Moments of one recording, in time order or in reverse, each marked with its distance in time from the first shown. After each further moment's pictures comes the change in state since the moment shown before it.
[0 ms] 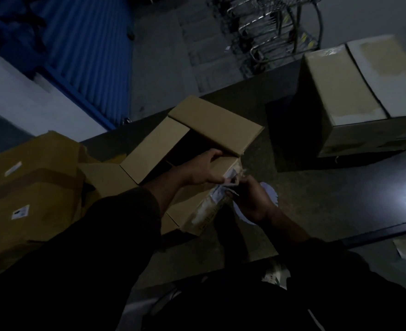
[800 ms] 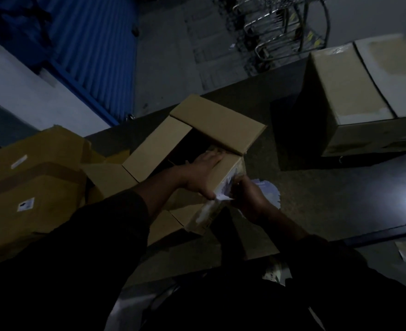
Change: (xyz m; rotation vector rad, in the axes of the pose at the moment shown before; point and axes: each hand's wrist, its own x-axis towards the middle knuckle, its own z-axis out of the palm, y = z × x) left_hand -0.022 -0.004 -0.004 0.495 -0.138 0.115; right_hand 0.000 0.009 0.005 -0.364 0.080 0.002
